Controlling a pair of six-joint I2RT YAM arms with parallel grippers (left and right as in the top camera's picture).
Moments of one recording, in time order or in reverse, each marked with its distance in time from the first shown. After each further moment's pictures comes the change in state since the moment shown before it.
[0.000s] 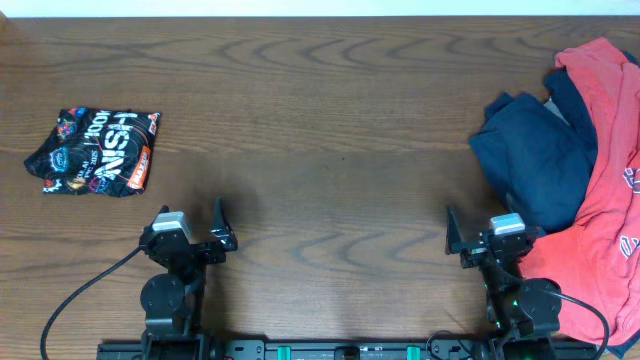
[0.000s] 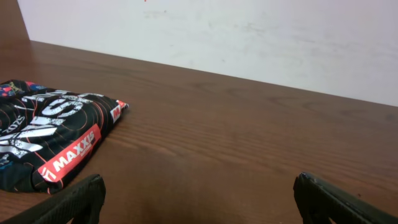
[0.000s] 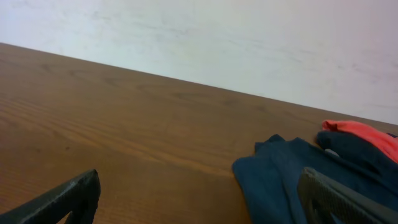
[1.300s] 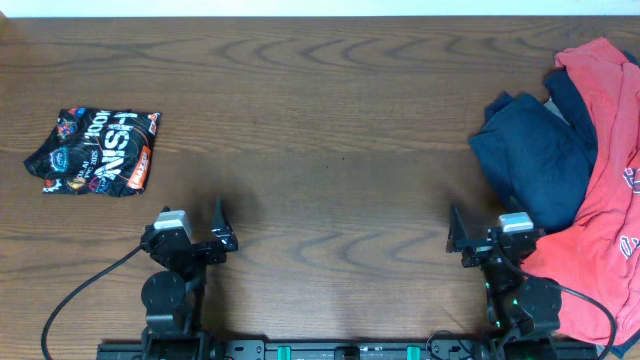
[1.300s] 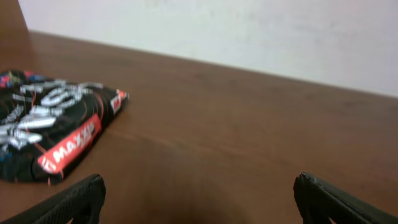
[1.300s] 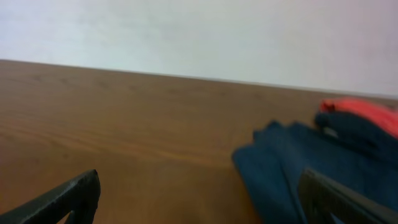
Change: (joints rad) left arm 0.000 0.043 0.008 -0.012 0.000 0.000; right arm 0.000 0.010 0.028 -0.069 0.061 0.112
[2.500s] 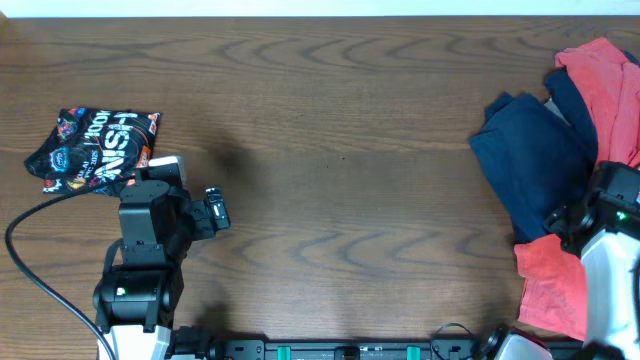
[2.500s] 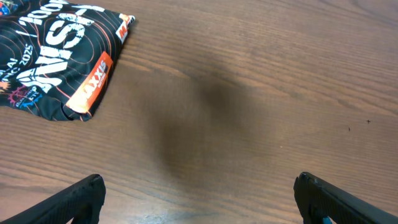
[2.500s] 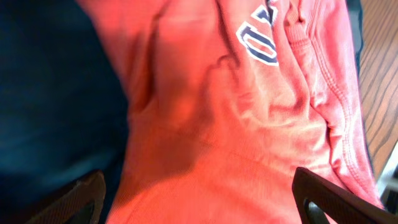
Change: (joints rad) left arm 0.000 0.689 0.667 -0.540 0.000 0.012; right arm -0.591 1.247 0.738 -0.618 0.381 0.424
